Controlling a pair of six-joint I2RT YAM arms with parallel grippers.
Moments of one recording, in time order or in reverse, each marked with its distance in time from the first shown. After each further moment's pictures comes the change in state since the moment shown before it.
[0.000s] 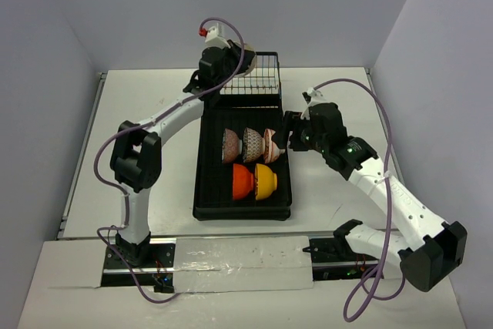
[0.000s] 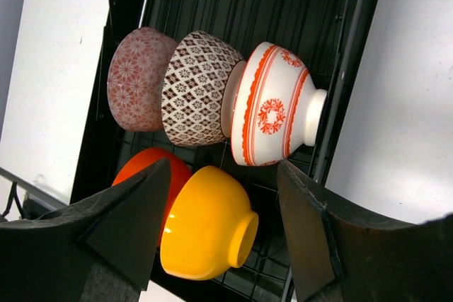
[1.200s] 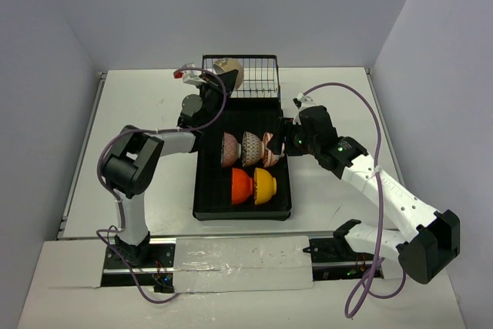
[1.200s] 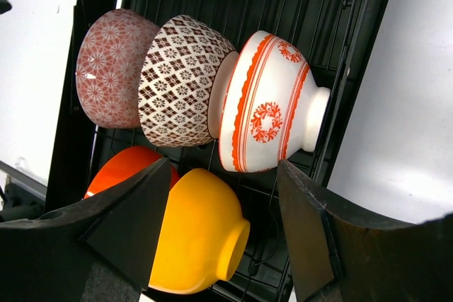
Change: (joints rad) left arm 0.023 -0.087 -0.639 0.883 -0.070 -0.151; right arm 0.042 0.056 -0.029 0.006 0.002 0.000
